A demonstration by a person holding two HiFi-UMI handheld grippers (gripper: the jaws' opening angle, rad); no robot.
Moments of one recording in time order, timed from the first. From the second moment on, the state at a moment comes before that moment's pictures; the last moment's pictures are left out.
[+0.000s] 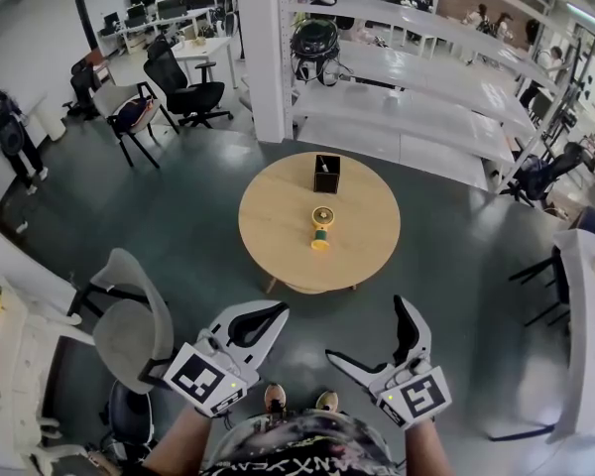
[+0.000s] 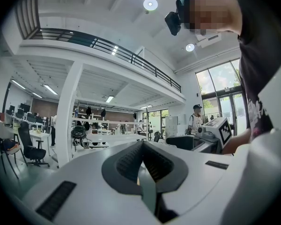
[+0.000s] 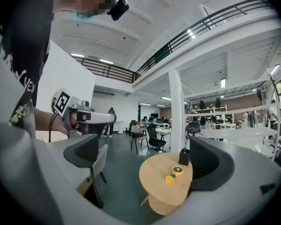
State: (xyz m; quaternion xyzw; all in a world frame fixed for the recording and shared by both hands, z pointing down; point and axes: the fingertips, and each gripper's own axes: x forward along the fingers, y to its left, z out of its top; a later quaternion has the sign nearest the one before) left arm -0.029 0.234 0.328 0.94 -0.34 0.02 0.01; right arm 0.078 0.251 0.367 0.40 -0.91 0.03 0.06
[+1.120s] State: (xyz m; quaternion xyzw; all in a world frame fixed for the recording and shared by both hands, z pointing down) left arm 0.040 0.292 0.329 0.93 -0.36 0.03 -0.01; right arm 0.142 0.293 0.369 0.40 -0.92 0.01 0.06
